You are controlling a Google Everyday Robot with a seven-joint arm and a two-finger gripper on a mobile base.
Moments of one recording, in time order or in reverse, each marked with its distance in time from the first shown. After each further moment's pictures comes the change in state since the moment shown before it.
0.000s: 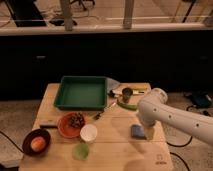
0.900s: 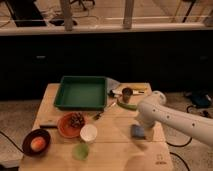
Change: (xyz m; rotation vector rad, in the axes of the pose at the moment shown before) arm 0.000 -0.001 0.033 -0.026 -0.036 -0.111
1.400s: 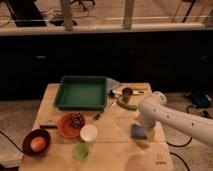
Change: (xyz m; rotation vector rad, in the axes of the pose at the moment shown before) arm 0.007 0.002 0.013 -0.020 -0.011 -0.032
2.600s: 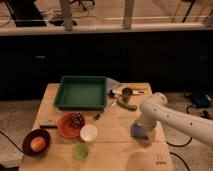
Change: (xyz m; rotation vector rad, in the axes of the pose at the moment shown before) arm 0.008 0.003 0.016 -0.019 -0.022 -0.023
